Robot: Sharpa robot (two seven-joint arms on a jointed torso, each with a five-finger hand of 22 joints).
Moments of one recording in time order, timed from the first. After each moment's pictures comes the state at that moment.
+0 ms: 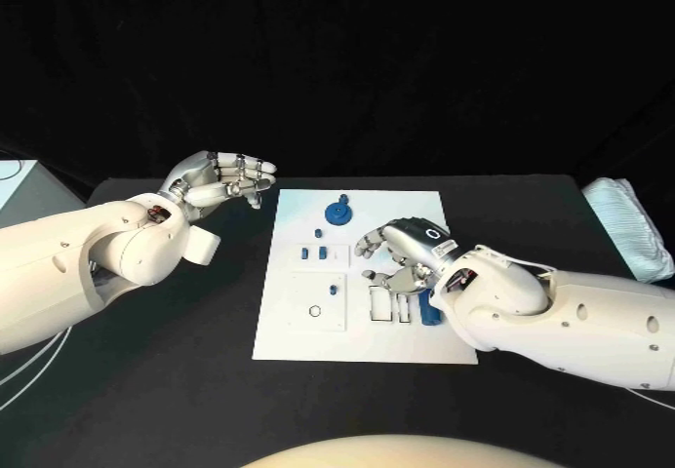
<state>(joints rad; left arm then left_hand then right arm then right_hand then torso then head) 1.26 -0.90 -0.04 1.47 -0.25 -0.16 0.32 1.40 -0.19 0.60 -0.02 0.26 0.82 0.21 0.26 0.32 0.84 0.15 0.54 0.16 0.93 0.08 1.19 0.39 0.17 0.76 0.18 1.05 0.80 1.14 -0.88 -0.14 1.76 -1.68 -0.58 -0.22 1.33 -0.26 0.48 0.08 0.25 0.99 0.14 0.19 0.38 1.08 0.09 0.20 0.13 1.46 0.01 1.37 1.15 0.09 1.43 0.11 1.13 1.31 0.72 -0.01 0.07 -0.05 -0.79</state>
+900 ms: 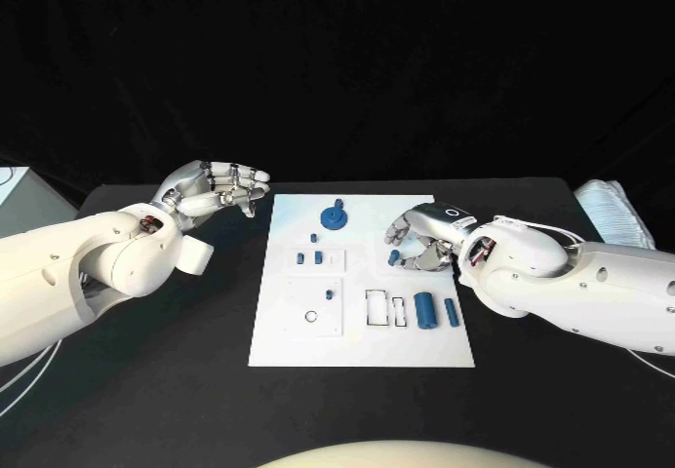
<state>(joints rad) 1.26 -0.91 -0.04 1.48 -0.25 -0.16 0.32 1.40 -0.19 0.60 -0.02 0.26 0.82 0.21 0.26 0.32 0.84 0.15 0.54 0.16 0.93 0.08 1.19 0.39 0.17 0.76 0.18 1.05 0.80 1.22 -0.94 -0.14 1.66 -1.63 -0.36 -0.21 1.43 -0.22 0.26 0.13 0.23 0.97 0.13 0.13 0.35 1.00 0.10 0.23 0.09 1.46 0.01 1.37 1.15 0.09 1.43 0.11 1.11 1.31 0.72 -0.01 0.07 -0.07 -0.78</state>
